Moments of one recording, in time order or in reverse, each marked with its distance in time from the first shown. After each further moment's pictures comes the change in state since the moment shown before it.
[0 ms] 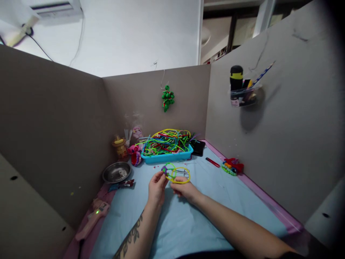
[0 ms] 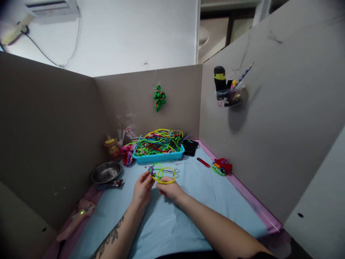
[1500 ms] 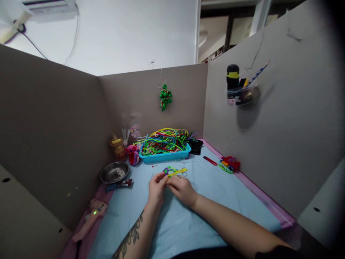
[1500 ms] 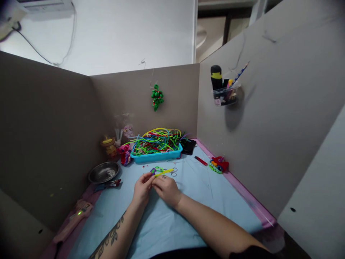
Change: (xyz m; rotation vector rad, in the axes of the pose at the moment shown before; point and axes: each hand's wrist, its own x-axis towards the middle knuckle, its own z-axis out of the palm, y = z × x) left_hand -0.002 -0.010 -0.002 0.224 -0.028 0.029; right_hand -0.008 -0.003 -0.005 -0.753 0.127 -0.833
